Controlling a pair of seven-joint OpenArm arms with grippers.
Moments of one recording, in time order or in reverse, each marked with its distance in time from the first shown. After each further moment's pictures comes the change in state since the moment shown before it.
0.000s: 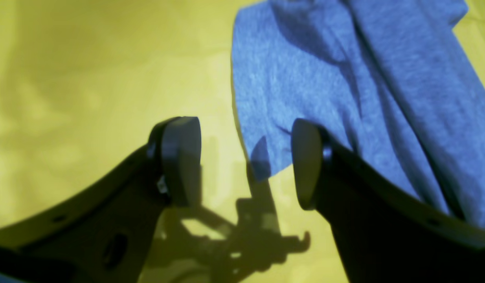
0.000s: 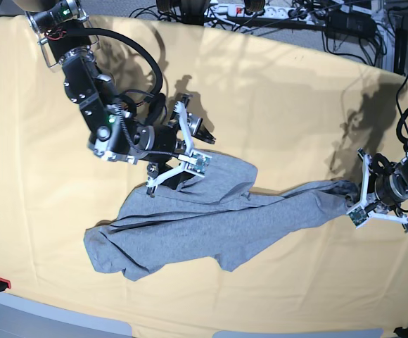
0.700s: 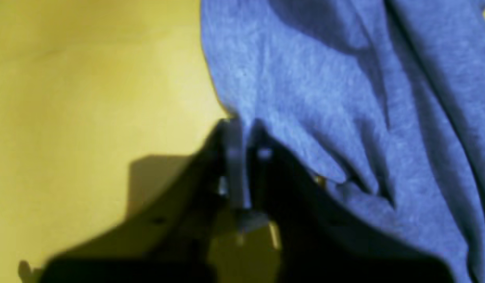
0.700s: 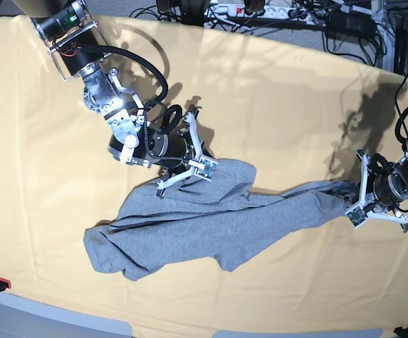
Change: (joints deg) left arm 0.0 0.5 0.0 0.0 0.1 0.0 0.0; right arm 3.4 -2.3 -2.8 -16.3 -12.8 -4.0 9.4
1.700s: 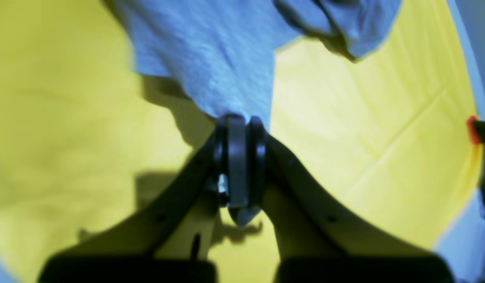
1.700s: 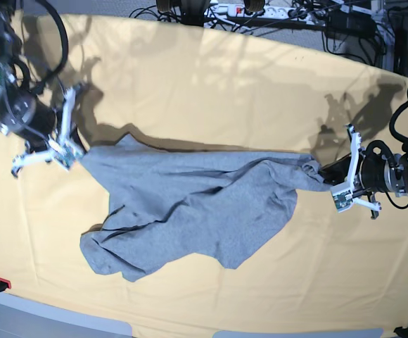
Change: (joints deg) left arm -0.3 0.0 0.0 0.2 -22.0 -19.6 0.0; right arm -24.2 21.8 40.1 43.6 35.4 1.8 -29.0
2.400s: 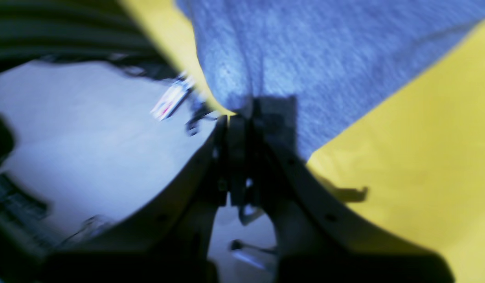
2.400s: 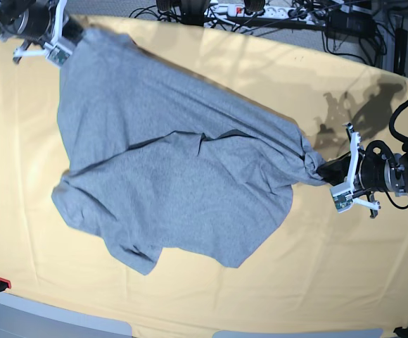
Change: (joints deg) left arm 0.0 0.0 0.0 0.0 -2.2 0.0 0.2; right arm -35.7 -0.3 11.3 3.2 15.3 3.2 -11.5
